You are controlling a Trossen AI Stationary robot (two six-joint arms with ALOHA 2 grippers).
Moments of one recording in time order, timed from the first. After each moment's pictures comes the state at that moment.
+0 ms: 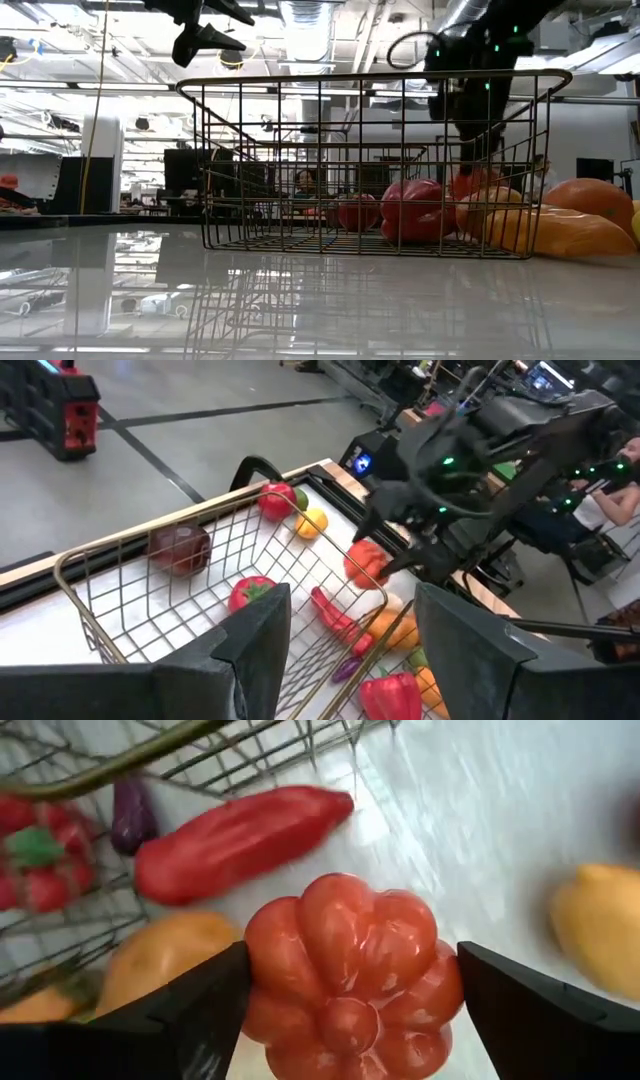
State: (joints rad) left arm 0.39 0.92 0.92 -0.28 -0.01 -0.53; right arm -0.49 1.37 0.99 -0.89 -0.05 0.00
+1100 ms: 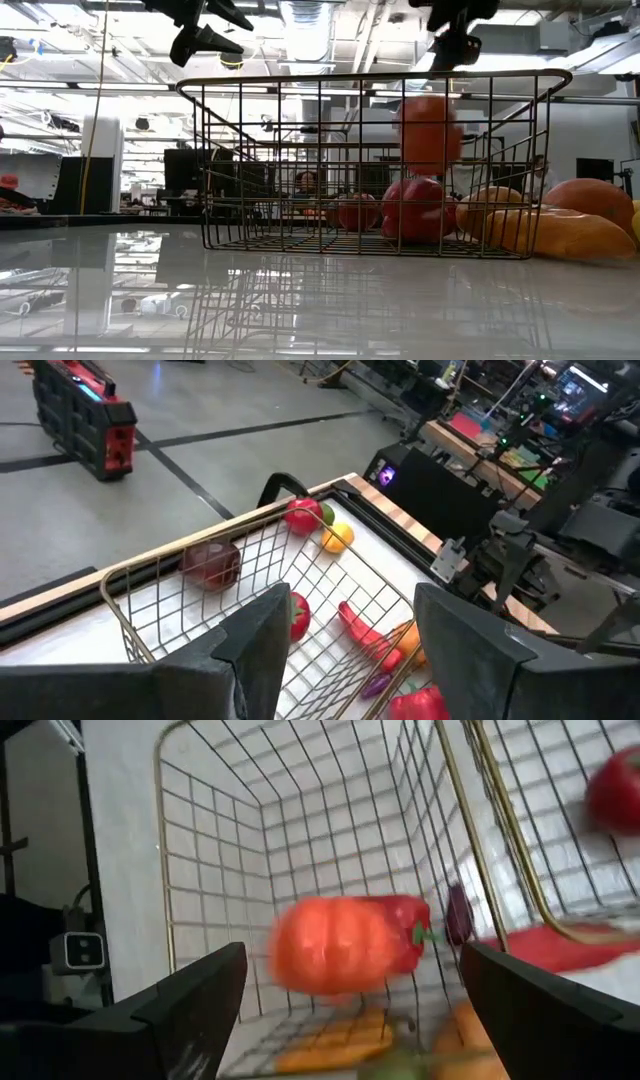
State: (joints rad) left arm 0.39 0.92 0.92 -0.28 -0.08 -0.50; right arm -0.03 1.34 1.29 -0.90 -0.13 0.37
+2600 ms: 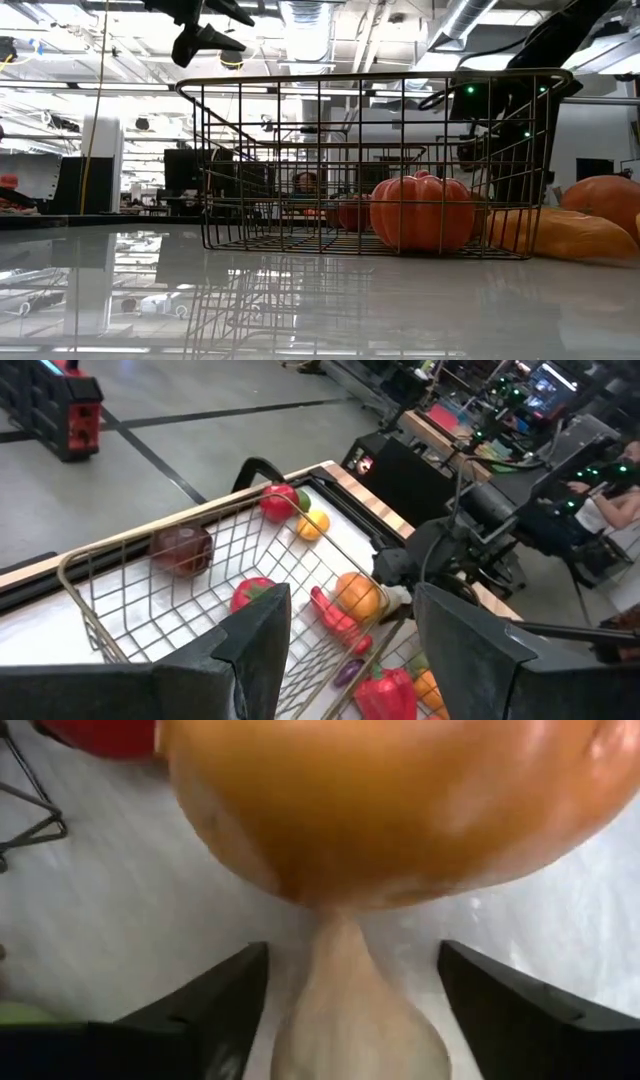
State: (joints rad) left arm 0.39 0.92 0.92 -0.28 -0.01 -0.54; right arm -0.28 1.39 0.60 -0.56 0.02 0.30
